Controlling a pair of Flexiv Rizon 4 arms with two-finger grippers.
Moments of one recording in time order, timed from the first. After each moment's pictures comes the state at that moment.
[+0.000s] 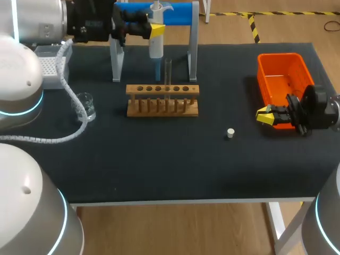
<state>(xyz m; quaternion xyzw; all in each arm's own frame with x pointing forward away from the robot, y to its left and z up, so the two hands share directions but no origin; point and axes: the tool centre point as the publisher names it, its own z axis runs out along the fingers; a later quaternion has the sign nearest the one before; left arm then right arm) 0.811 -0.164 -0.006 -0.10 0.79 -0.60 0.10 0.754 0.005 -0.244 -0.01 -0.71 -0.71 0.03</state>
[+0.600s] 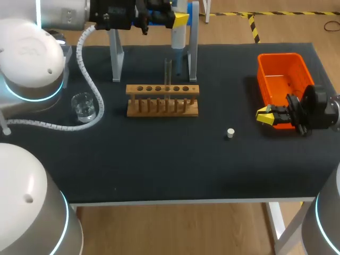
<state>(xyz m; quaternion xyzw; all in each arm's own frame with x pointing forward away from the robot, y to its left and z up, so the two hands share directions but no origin) 0.809 -0.212 0.016 -0.07 0.78 -0.61 0.08 0.754 0.005 -0.244 -0.01 -0.71 -0.71 0.03</state>
